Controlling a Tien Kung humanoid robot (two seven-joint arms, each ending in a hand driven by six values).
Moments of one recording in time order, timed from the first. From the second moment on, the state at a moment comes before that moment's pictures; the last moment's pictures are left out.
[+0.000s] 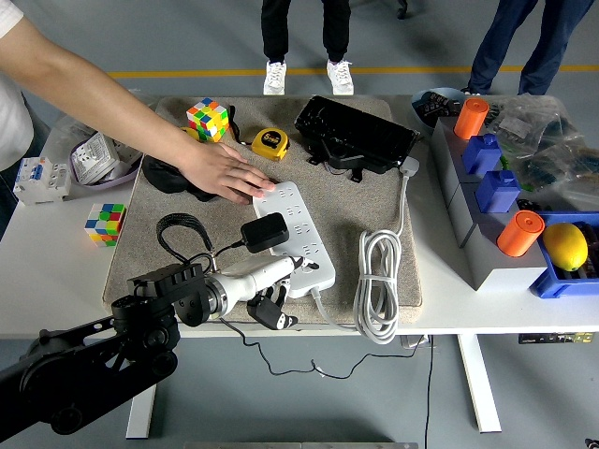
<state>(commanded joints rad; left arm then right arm) -0.47 0.27 -0.61 -1.54 1.69 -0.18 0.49 -0.05 -0.32 0.92 0.44 -0.51 -0.13 0.20</state>
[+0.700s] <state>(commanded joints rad) -0.47 0.27 -0.61 -1.51 1.71 -0.20 0.51 -0.05 -0.32 0.92 0.44 -0.51 -0.14 0.20</state>
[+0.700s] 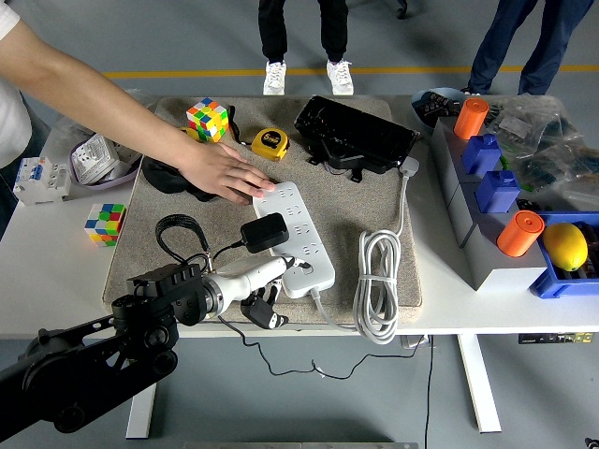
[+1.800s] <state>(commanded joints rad) -0.44 0.27 -0.66 -1.49 1.55 0.09 0.16 -0.05 -0.31 0.93 0.45 -0.51 -0.14 0.20</state>
